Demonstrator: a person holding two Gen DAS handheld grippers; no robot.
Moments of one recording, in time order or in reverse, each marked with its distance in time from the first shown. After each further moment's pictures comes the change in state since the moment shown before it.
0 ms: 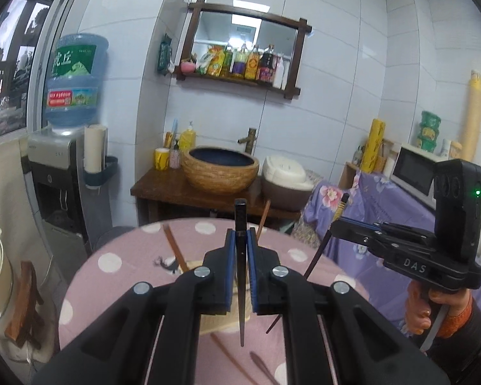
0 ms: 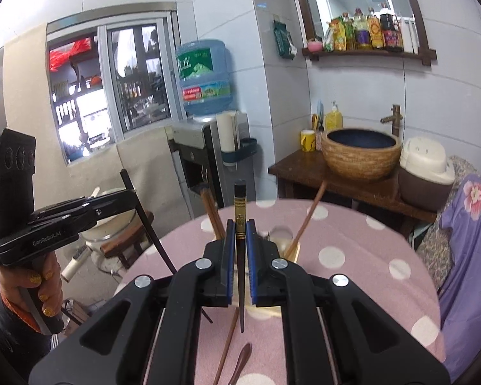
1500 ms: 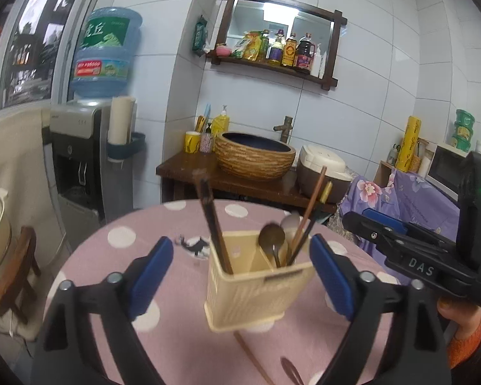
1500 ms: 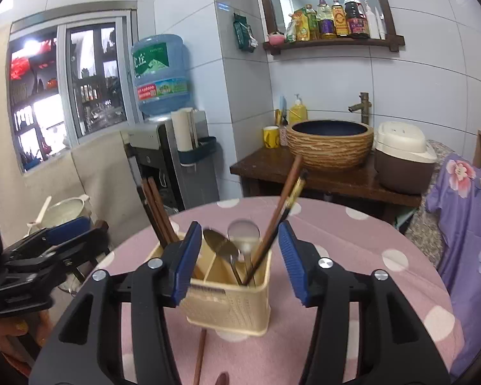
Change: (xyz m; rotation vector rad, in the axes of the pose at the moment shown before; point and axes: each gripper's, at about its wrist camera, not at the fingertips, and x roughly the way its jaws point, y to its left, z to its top) left arm 0.052 0.031 -0.083 -0.084 0.029 0.138; right arm 0.073 -0.018 -0.074 0.042 0.006 -0.186
